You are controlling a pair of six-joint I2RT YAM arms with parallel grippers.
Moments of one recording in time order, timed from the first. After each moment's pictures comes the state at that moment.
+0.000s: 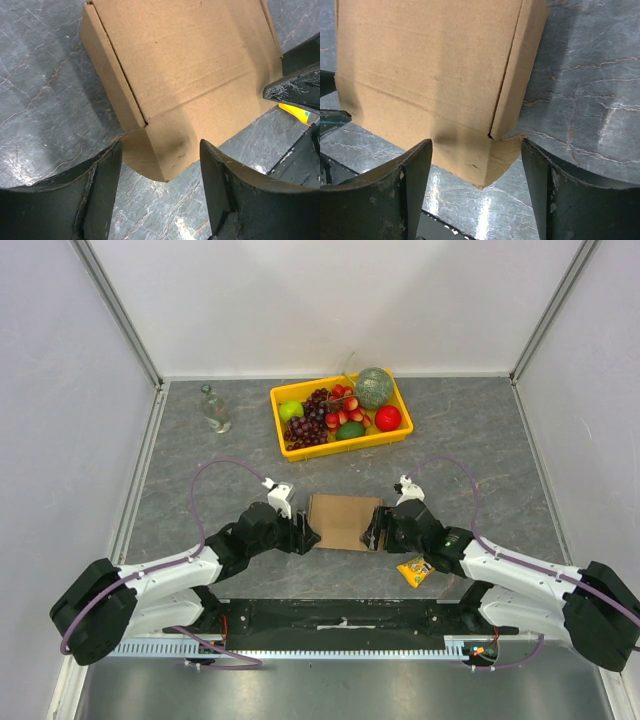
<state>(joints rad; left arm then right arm) -0.79 1.07 0.31 0.22 0.05 -0.52 0.82 1.05 0.42 -0.13 0.12 0.79</state>
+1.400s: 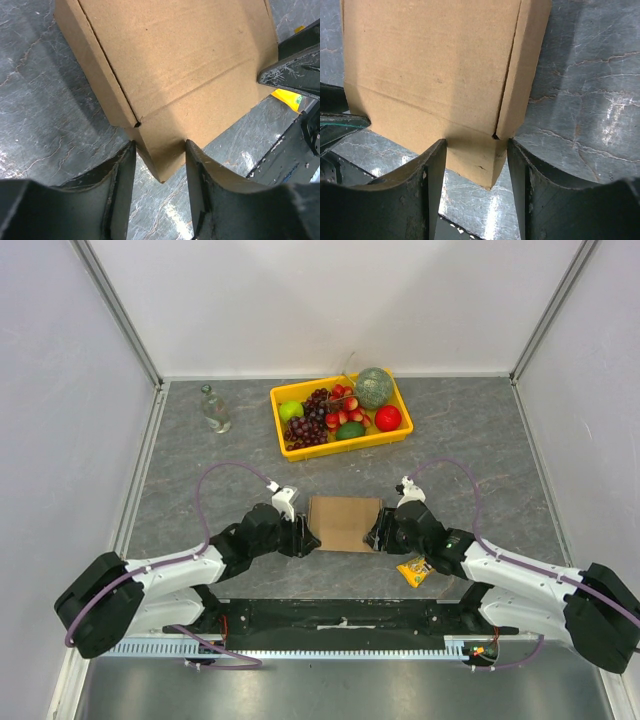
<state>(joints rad) -0.81 1.12 0.30 0.24 0.12 -0.56 0.82 1.03 0.40 -0.10 0.10 0.83</state>
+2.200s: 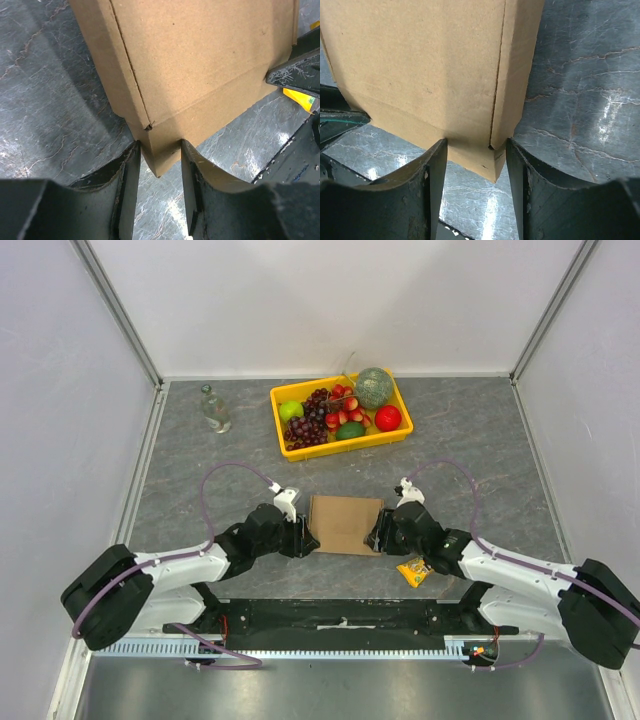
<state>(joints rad) -0.81 1.17 0.30 0.27 0.11 -0.56 0.82 1.06 0.39 -0.09 0.11 0.83</state>
